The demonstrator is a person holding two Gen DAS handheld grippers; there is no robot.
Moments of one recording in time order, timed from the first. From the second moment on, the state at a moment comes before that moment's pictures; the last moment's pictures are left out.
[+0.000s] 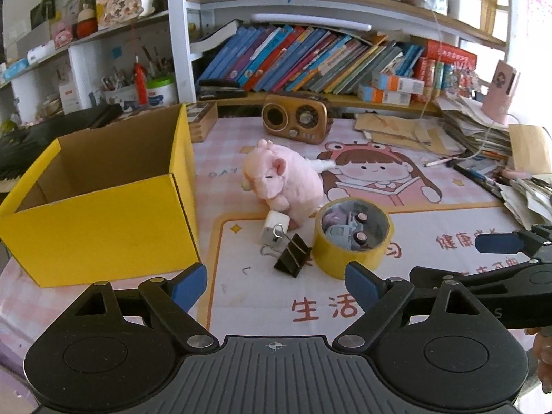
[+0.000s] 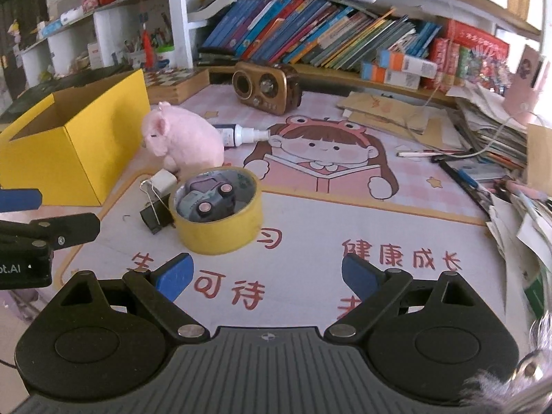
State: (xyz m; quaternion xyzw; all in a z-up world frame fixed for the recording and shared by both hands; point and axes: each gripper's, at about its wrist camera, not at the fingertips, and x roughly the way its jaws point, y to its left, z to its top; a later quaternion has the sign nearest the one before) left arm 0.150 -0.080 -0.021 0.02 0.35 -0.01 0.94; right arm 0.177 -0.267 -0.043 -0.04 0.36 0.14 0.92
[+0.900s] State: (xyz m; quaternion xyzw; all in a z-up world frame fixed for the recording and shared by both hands) left arm 0.164 -0.093 -0.020 0.03 0.38 0.11 0.92; right arm 0.266 -0.229 -0.081 -0.10 0.39 0.30 0.87
